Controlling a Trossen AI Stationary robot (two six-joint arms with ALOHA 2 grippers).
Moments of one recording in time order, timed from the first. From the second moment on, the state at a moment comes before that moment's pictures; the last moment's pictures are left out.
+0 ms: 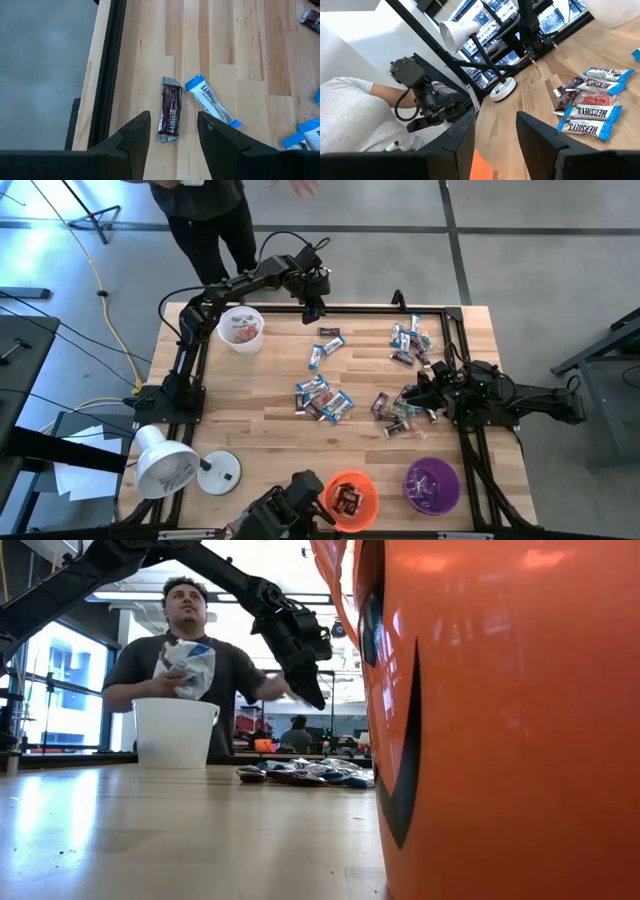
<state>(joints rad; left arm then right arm) 0.71 2.18 1.95 -0.86 0.37 0.54 -0.16 0.03 0.01 0.07 -0.39 0.73</state>
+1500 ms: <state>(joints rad) 0.69 2.33 1.95 -0.83 0.38 0.84 -0.16 0.03 0.01 0.07 -0.40 0.73</state>
